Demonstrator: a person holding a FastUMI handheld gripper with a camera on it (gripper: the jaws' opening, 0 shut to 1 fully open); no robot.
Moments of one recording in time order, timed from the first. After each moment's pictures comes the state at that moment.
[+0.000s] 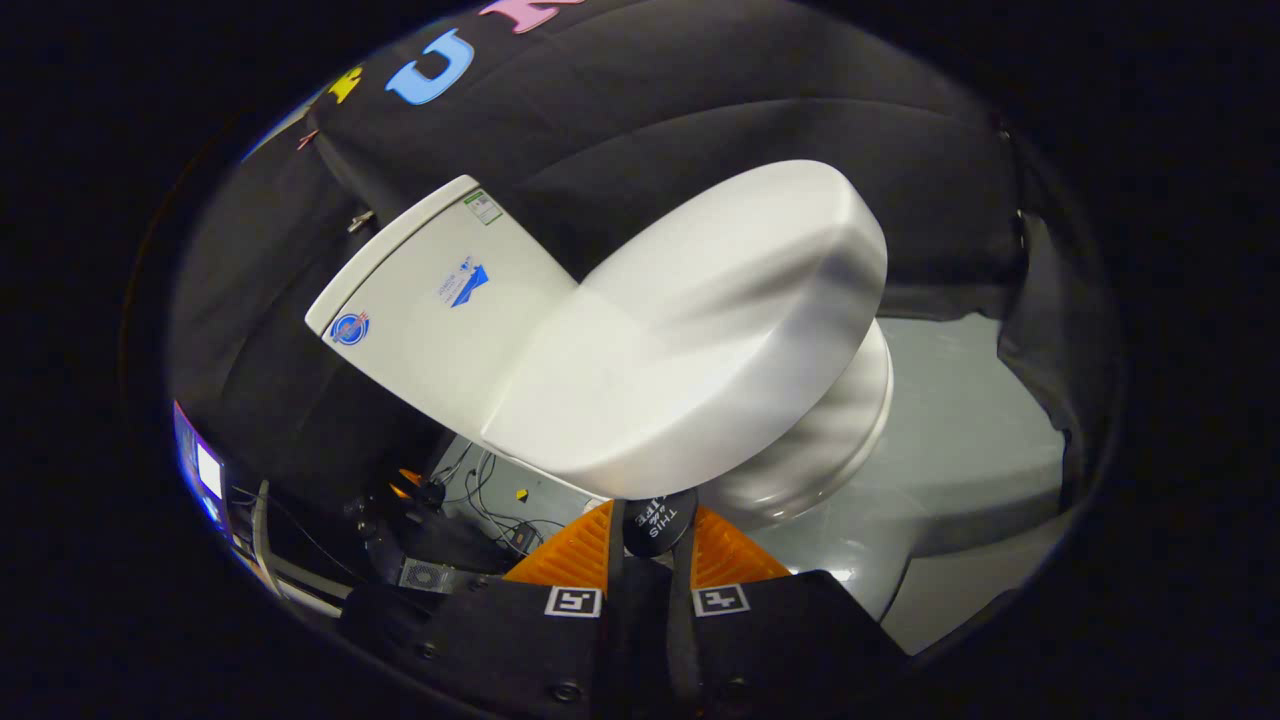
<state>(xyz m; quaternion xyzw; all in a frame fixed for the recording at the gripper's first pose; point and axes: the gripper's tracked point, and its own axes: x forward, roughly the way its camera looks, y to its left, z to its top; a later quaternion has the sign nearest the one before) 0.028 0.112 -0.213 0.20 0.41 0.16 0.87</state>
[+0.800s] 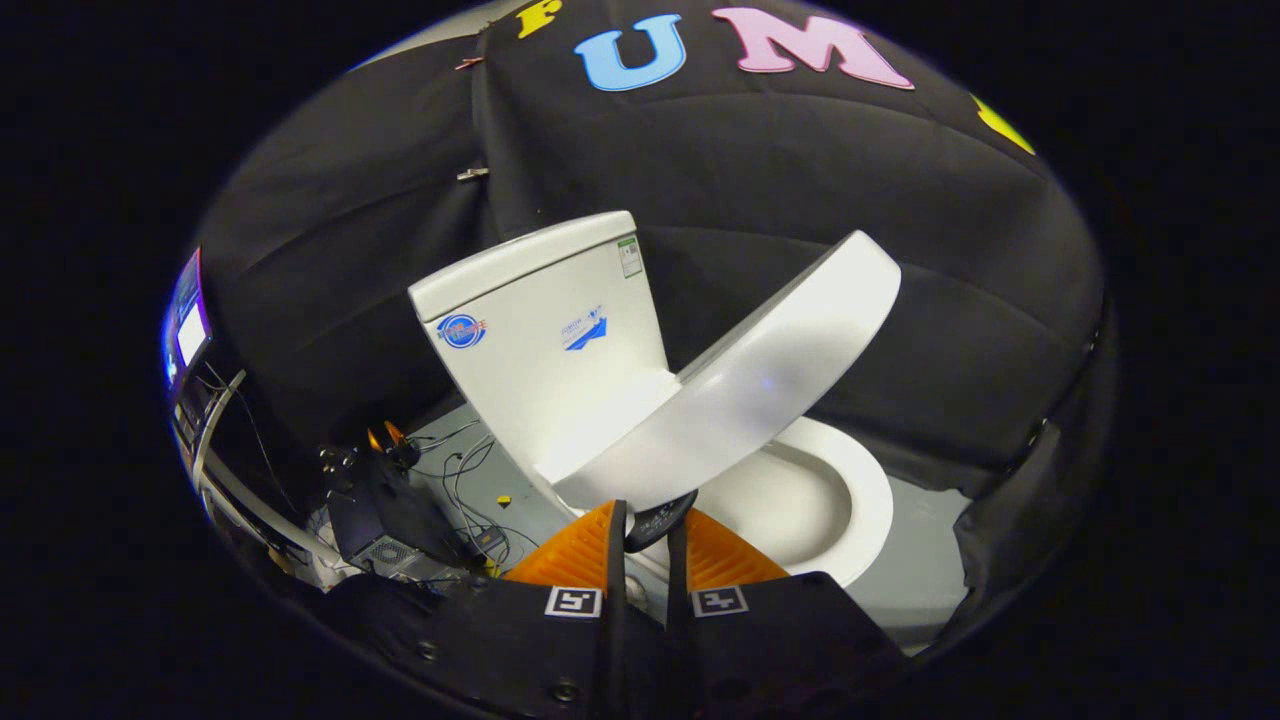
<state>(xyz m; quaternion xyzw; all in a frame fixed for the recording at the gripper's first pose) 0.054 0.195 -0.074 0.03 0.31 0.23 0.92</state>
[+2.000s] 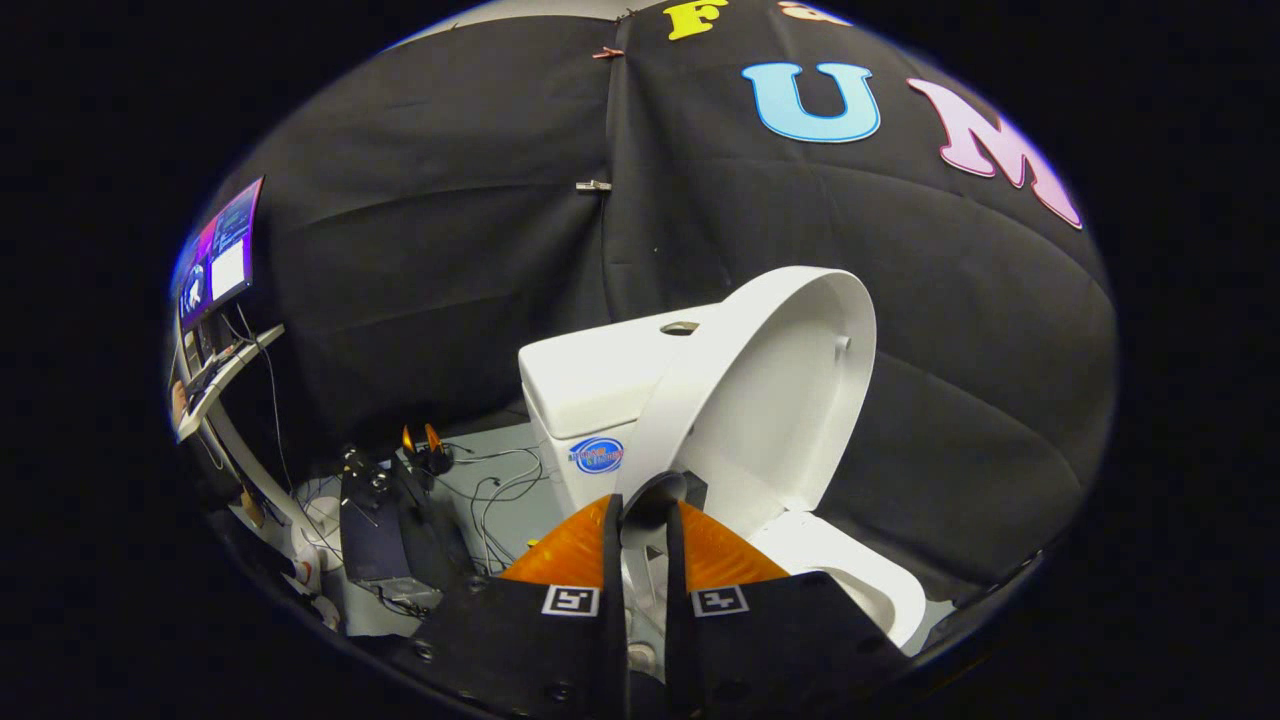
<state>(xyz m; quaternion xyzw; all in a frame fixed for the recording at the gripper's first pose) 0.108 0.390 0.001 -0.04 0.23 0.34 0.91</state>
